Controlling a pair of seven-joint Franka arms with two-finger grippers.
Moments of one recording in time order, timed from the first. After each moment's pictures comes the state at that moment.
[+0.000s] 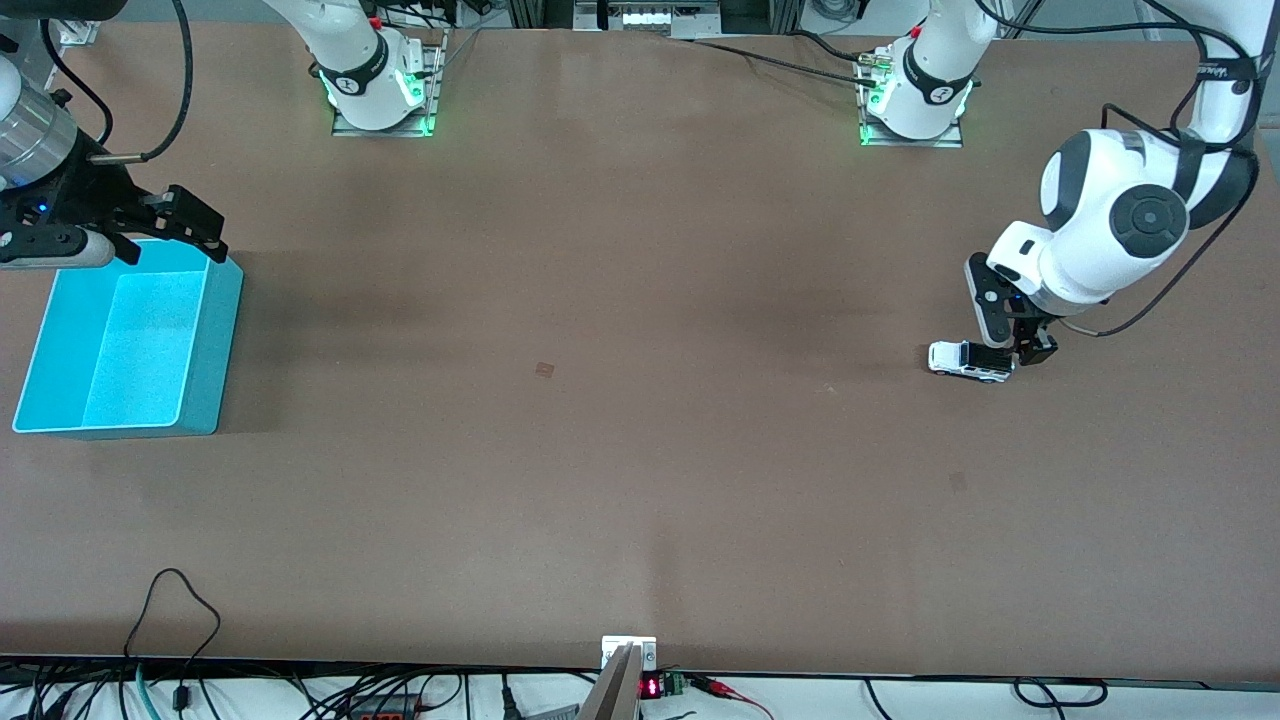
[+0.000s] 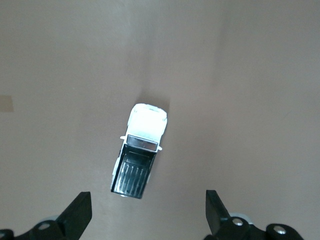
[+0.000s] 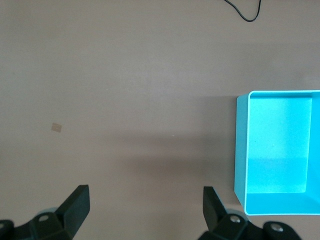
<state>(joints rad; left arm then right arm) 0.09 0.11 -0.09 -2.29 0.17 2.34 1.33 0.00 -0.02 0.08 -1.67 0.00 1.69 0.06</state>
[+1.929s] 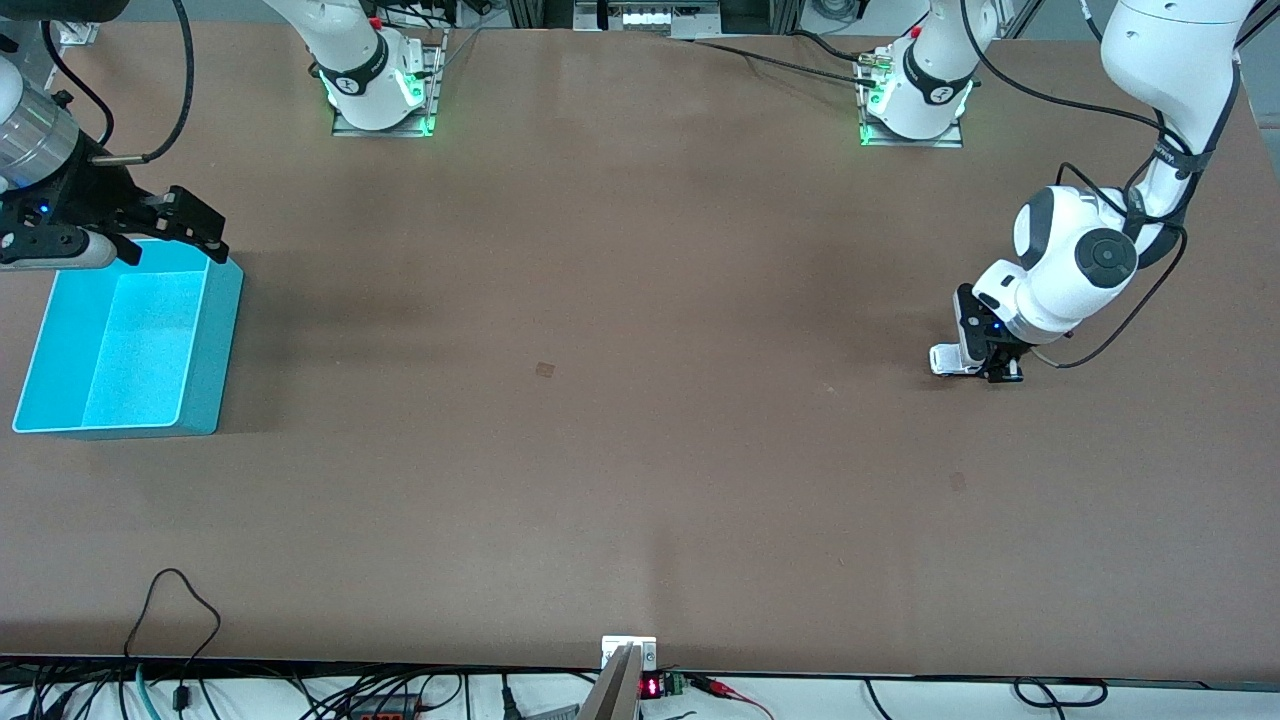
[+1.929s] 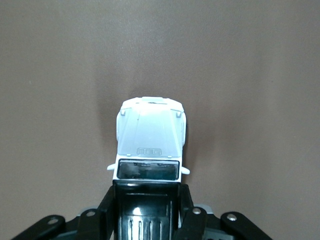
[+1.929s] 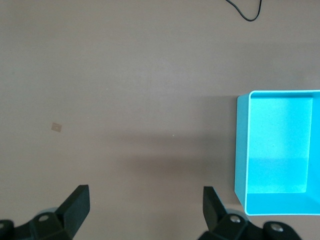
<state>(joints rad) 0.18 0.35 -0.10 -2.33 0.20 2.70 1.44 0.00 -0.02 0.08 -1.66 0.00 1.69 0.06</state>
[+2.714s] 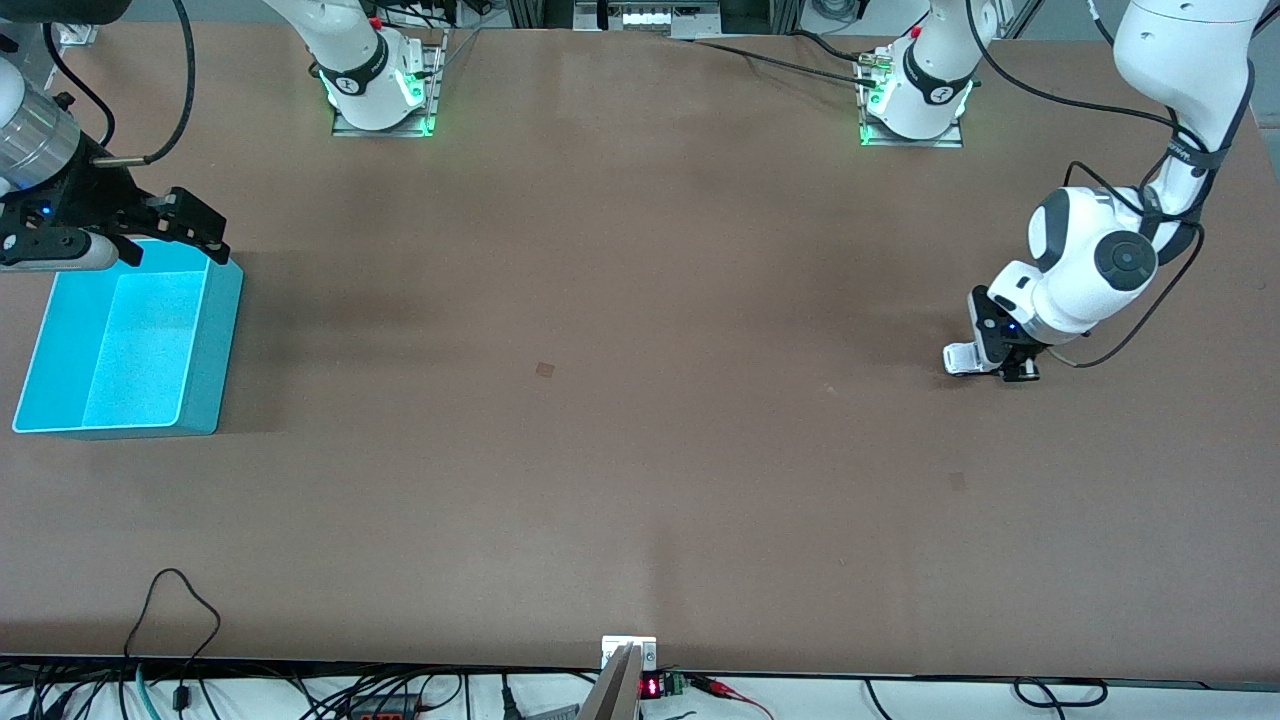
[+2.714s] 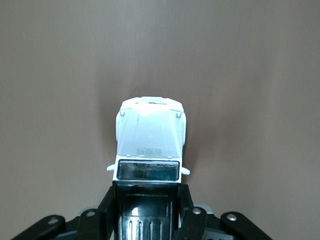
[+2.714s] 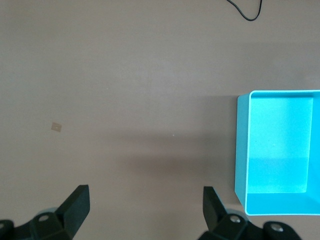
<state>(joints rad) 0.25 0.36 -0.09 -2.32 0.22 2.67 1.45 0.00 -0.02 0.08 -1.66 0.00 1.69 0.06</state>
